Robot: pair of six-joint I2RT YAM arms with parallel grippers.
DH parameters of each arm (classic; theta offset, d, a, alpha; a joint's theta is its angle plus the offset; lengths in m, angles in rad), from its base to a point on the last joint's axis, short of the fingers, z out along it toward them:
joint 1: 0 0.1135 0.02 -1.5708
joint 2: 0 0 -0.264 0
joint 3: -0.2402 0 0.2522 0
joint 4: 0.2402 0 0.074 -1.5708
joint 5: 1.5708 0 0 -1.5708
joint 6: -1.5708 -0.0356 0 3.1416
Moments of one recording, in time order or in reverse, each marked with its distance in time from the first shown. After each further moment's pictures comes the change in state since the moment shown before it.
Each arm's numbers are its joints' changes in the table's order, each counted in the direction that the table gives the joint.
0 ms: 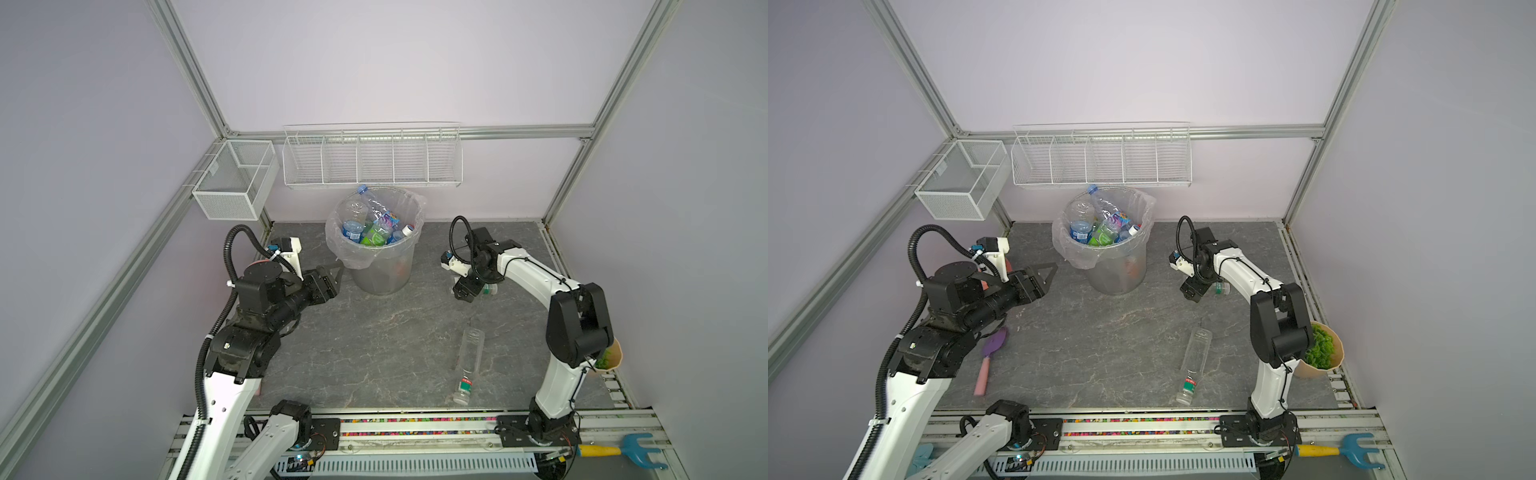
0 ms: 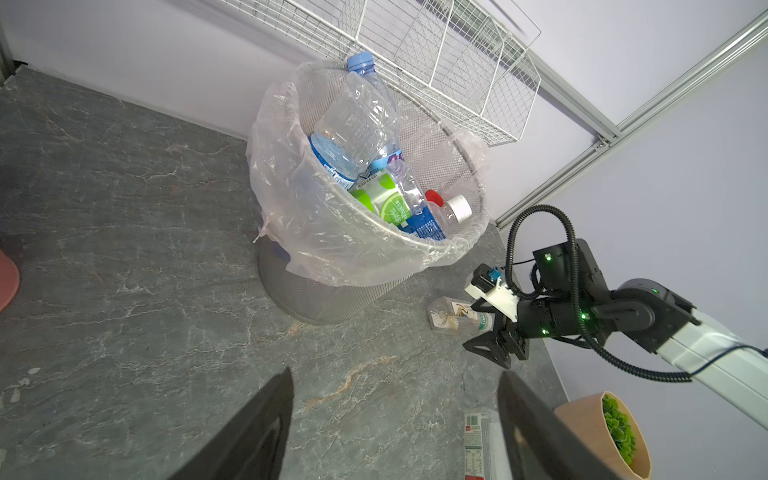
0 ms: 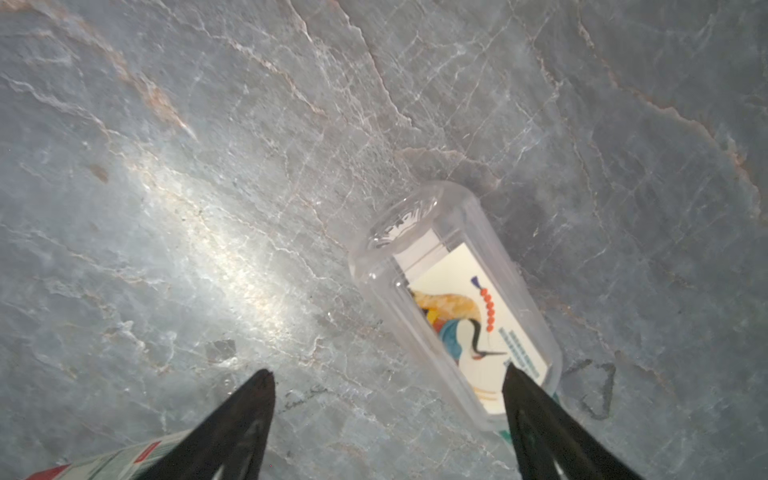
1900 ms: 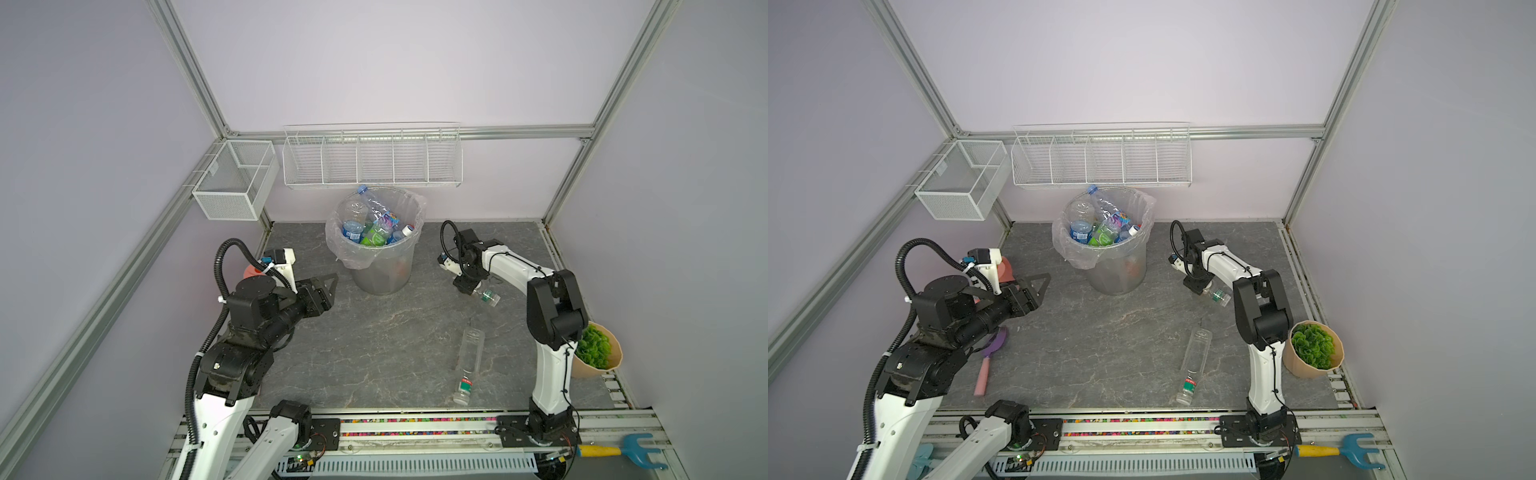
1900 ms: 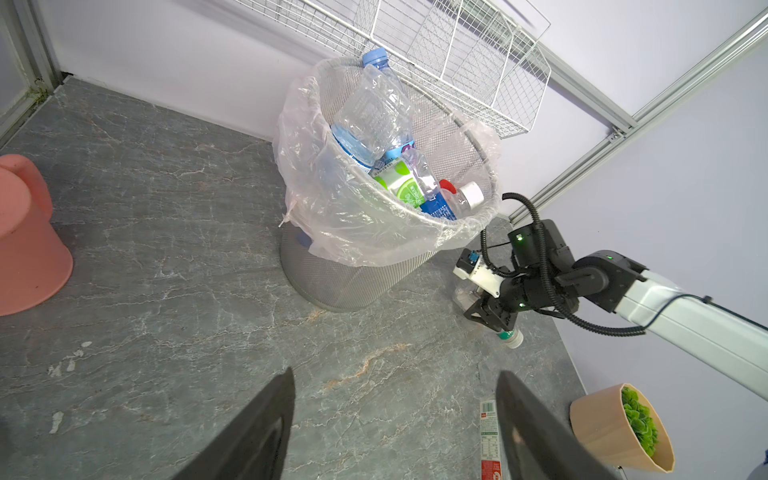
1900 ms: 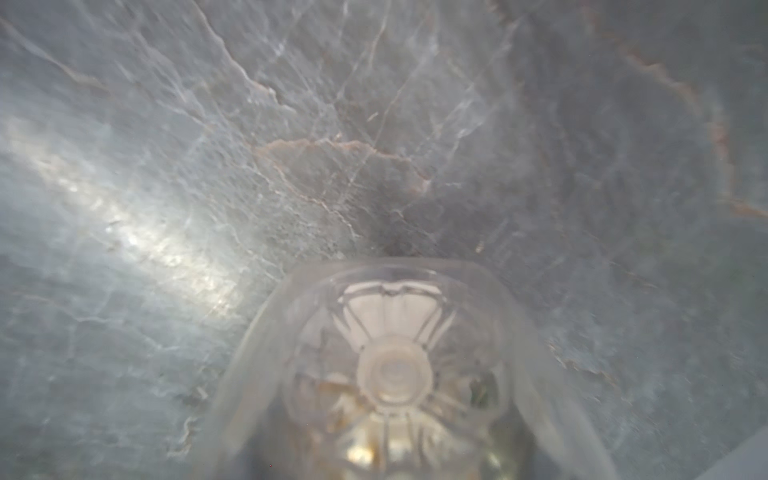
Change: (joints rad) left arm 0.000 -0.079 0.019 0.072 -0.043 -0.032; right arm 0.022 0.126 -0.080 -0.038 0.219 -0.061
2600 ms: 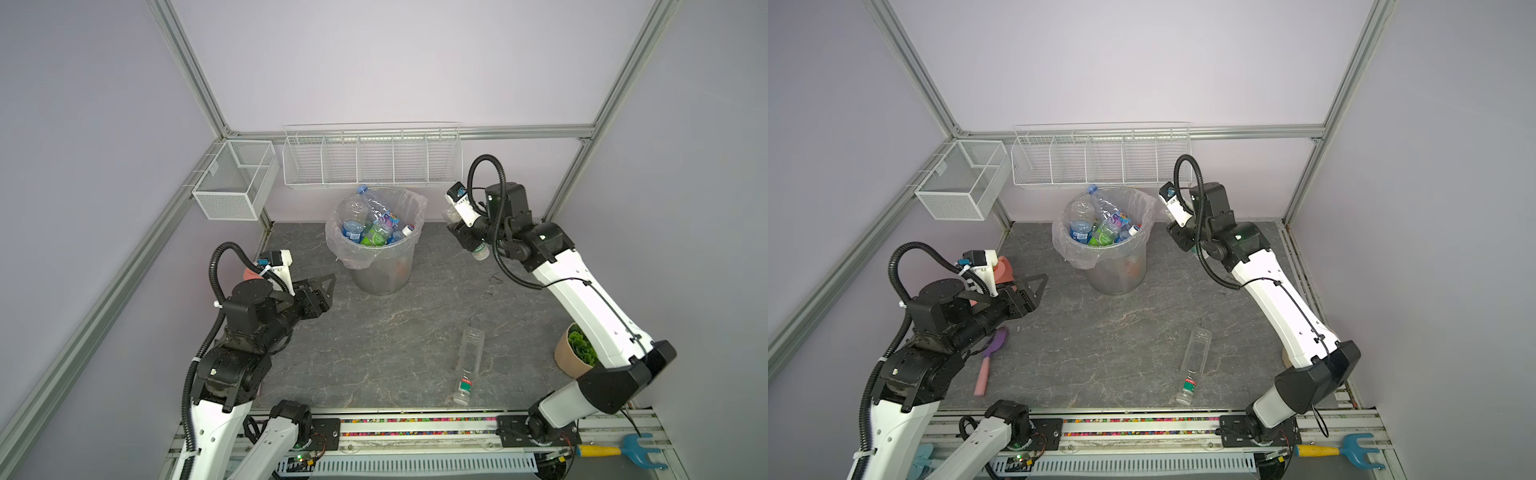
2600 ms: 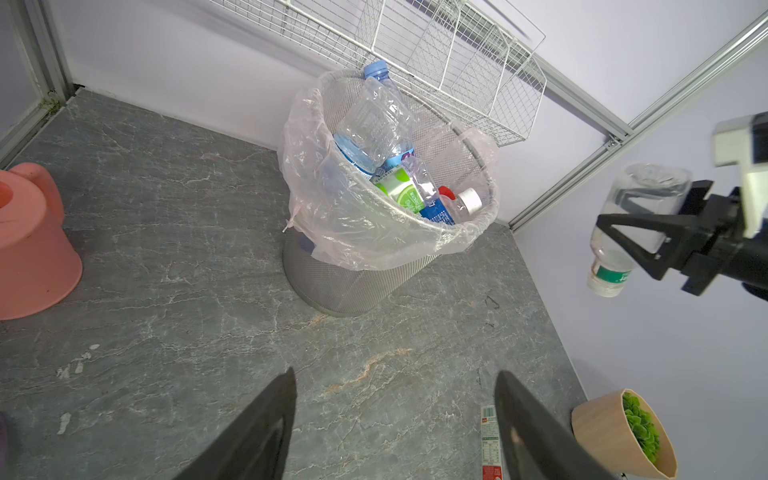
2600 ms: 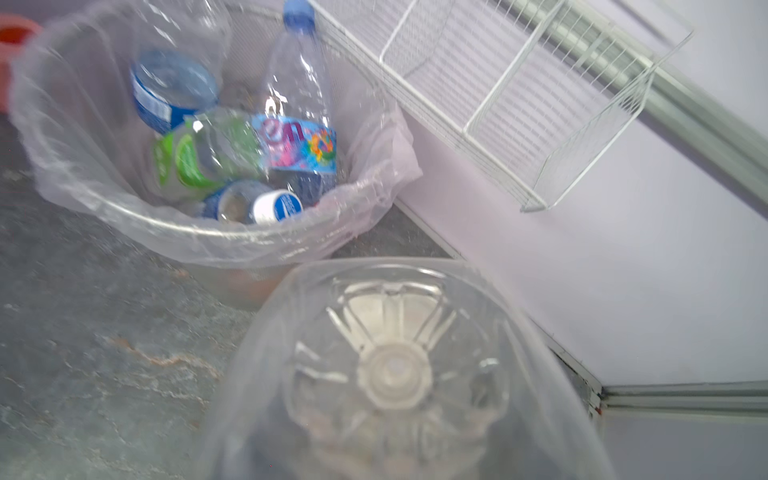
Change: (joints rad) left arm 0.000 -0.026 0.000 0.005 -0.011 0.000; right arm 0.168 -0.487 -0.231 -0.108 -0.097 -0.237
